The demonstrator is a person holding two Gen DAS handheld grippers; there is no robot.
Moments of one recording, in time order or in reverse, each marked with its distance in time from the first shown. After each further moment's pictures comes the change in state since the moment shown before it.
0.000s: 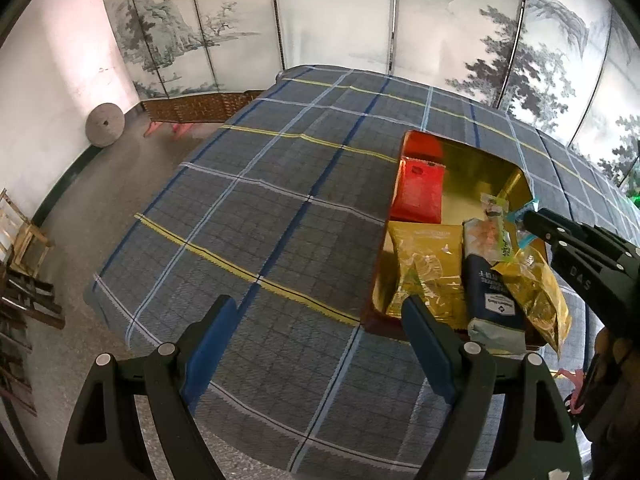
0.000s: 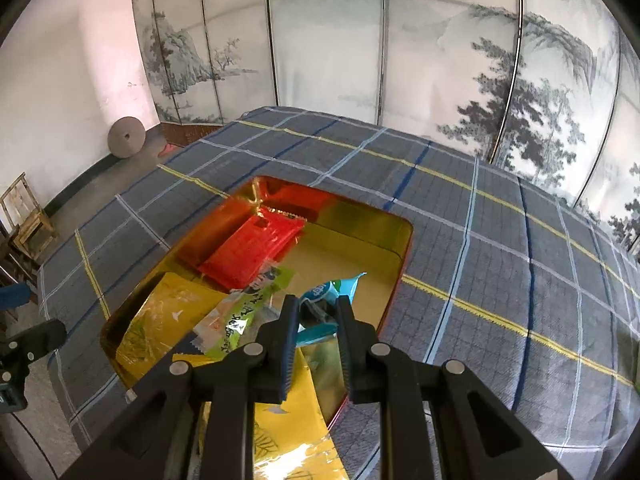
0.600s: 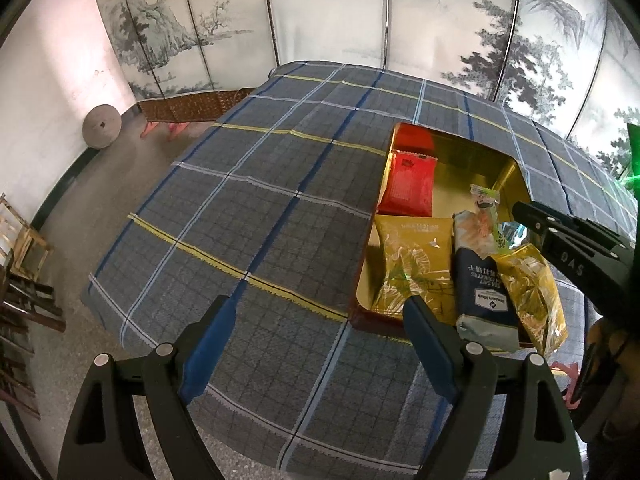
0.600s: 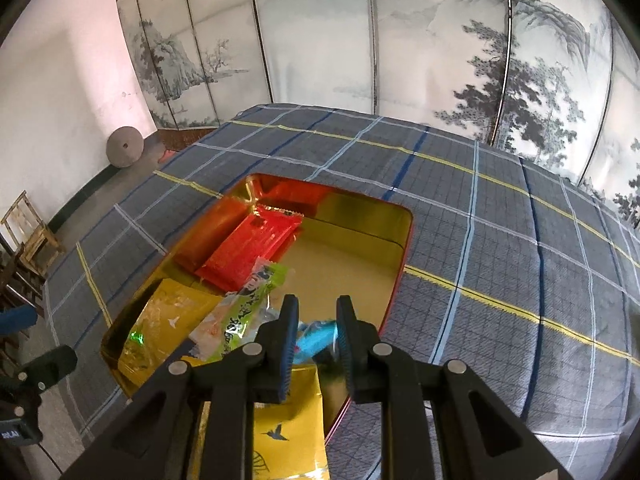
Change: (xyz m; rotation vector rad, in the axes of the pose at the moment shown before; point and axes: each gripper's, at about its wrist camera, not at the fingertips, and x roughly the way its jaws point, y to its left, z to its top) left arm 0.002 -0.012 0.000 0.013 0.016 0.001; right arm 0.006 -0.008 0.000 0.063 0.015 0.025
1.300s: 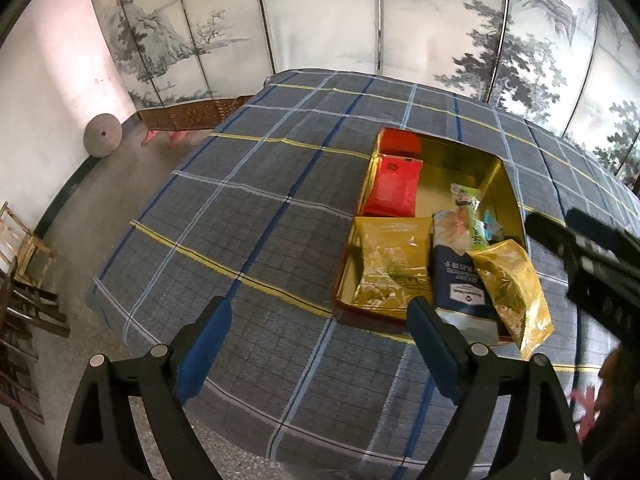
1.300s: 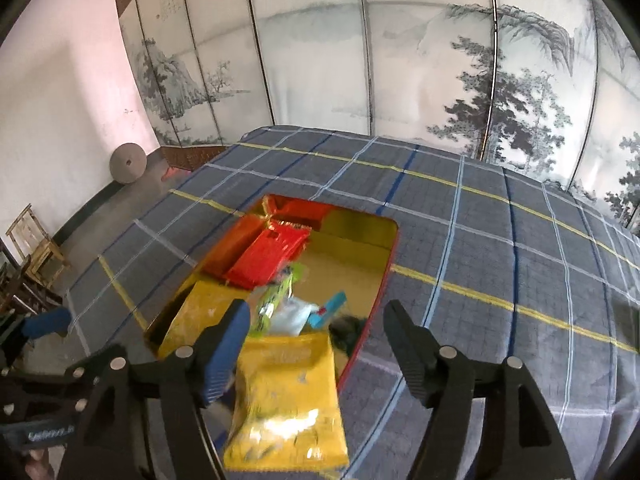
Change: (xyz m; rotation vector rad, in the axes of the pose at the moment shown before) left arm -0.015 -0.018 -0.004 0.024 -0.023 0.011; right arm -0.058 0.008 -0.012 0.019 -0.052 0.007
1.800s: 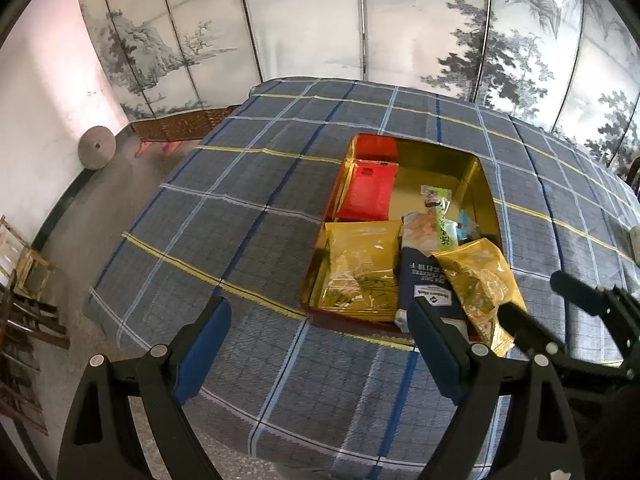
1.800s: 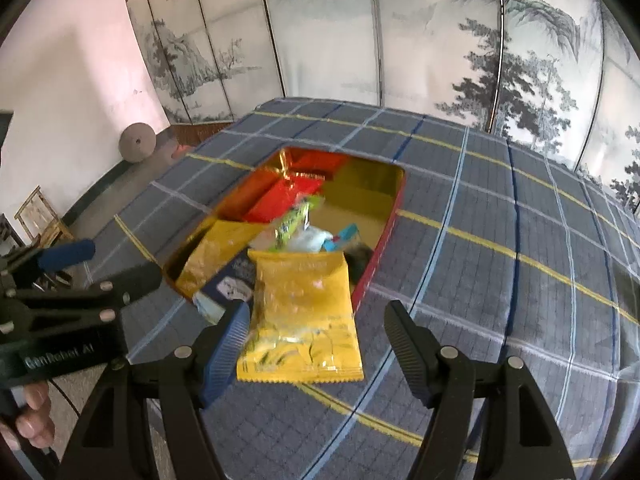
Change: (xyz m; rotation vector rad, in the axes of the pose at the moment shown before) left arm -0.009 -0.024 0.000 0.035 -0.019 -0.011; right arm -0.017 0.004 -0.043 -0.015 0.080 0.029
